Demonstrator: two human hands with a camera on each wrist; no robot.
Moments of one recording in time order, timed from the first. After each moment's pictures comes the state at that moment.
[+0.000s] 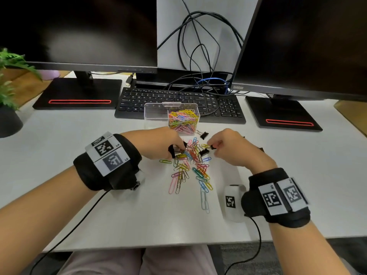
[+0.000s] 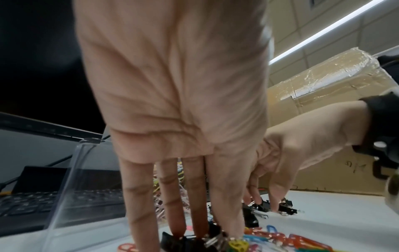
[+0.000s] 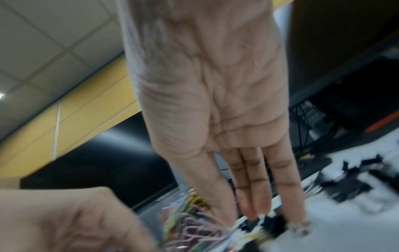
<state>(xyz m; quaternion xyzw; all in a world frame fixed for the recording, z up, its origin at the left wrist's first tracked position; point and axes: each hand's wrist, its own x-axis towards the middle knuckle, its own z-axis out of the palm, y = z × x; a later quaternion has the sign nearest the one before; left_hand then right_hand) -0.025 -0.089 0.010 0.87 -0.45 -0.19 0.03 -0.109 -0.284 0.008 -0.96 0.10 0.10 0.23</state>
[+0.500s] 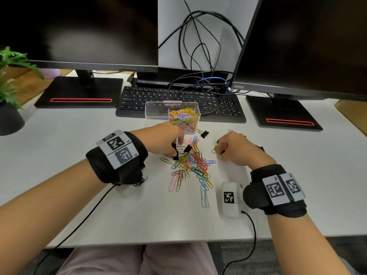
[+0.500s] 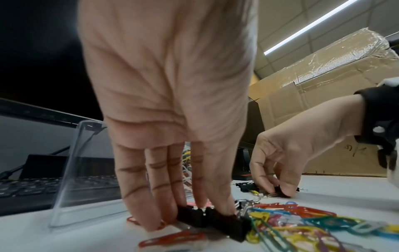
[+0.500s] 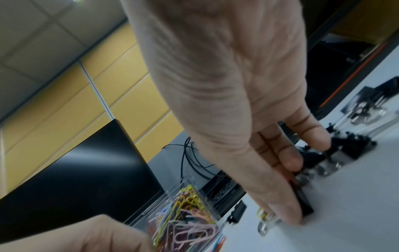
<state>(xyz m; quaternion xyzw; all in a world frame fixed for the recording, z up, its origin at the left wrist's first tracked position) -0.016 -0.097 -0.003 0.90 -0.40 -0.18 0.06 -0.108 -0.297 -0.003 -0.97 0.12 0.13 0.19</state>
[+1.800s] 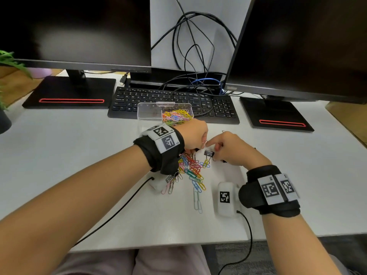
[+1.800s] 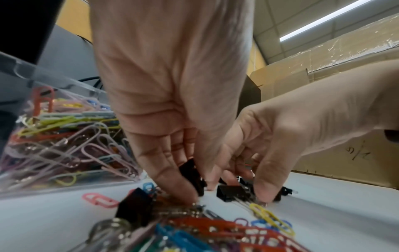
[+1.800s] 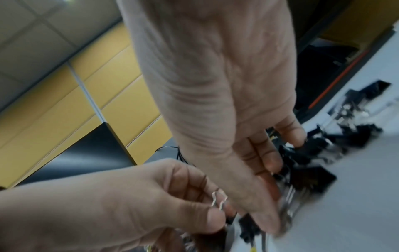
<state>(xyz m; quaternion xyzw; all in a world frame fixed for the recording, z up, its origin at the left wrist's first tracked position) -0.025 -0.181 0.003 0.88 -0.39 -0.21 0.16 -0.105 -0.311 -0.010 -0.95 0.10 0.11 0.26</state>
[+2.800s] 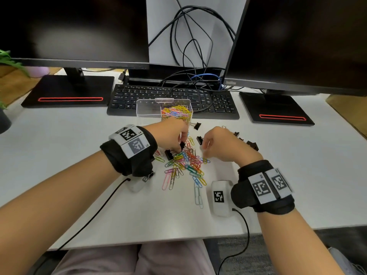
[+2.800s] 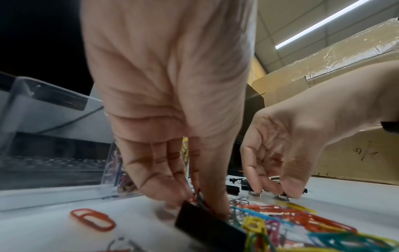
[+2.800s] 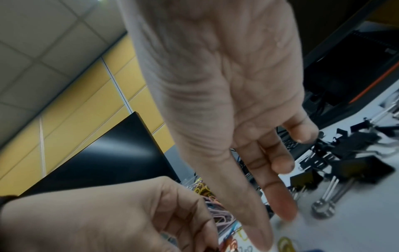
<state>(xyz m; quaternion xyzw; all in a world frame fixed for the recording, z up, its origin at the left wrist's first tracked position) -0.011 -0.133 -0.008 0.89 -0.41 -0.17 0.11 -0.103 -0.286 -0.004 -0.96 0.09 0.12 0.22</state>
